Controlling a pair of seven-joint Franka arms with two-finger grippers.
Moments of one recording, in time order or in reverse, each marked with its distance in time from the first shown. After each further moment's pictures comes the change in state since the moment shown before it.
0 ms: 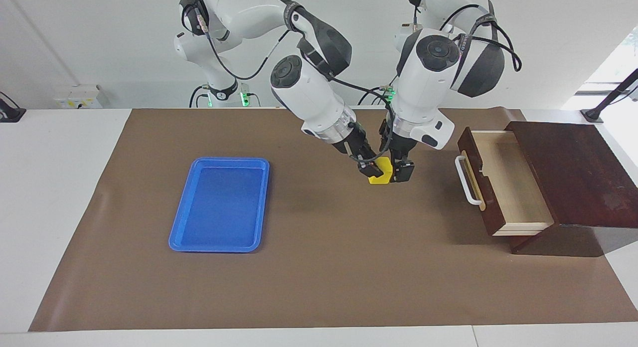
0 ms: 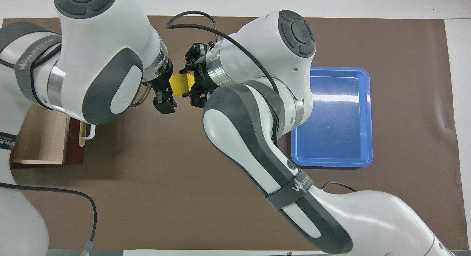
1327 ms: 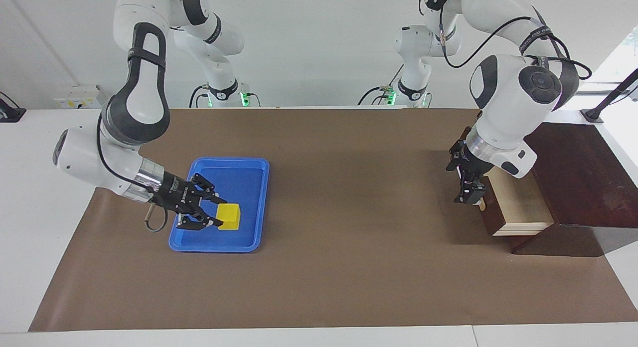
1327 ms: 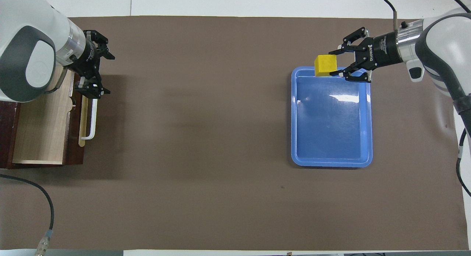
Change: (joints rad) left arm 0.252 -0.027 0.020 -0.127 0.001 0.101 0.484; right arm -0.612 -0.074 -0.003 -0.297 0.184 -0.228 -0.566
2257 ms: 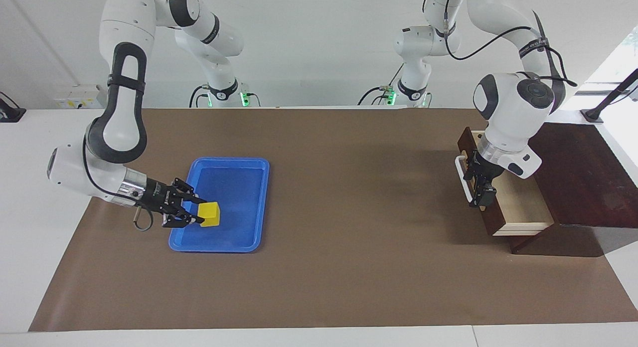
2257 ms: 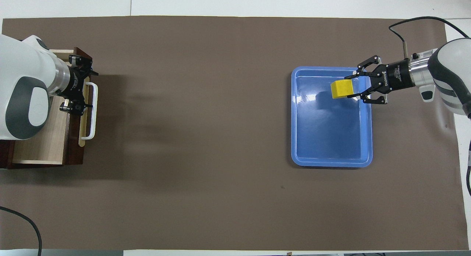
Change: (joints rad) left arm 0.112 -0.161 0.006 -0.423 0.041 0.374 0.184; right arm -0.111 0.010 -0.014 -0.162 -0.005 -0.012 -0.302
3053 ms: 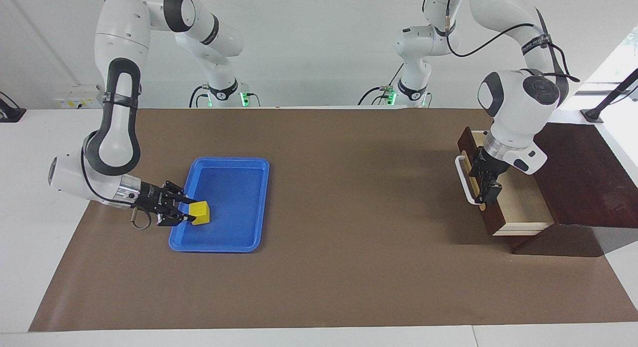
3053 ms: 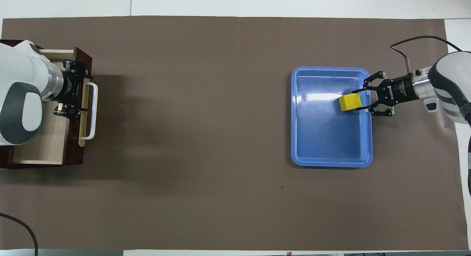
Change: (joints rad) left arm 0.022 -0.022 -0.001 -0.038 0.002 0.016 0.025; right arm -0.013 0.030 -0.056 -0.053 -0.026 0.002 -0.150
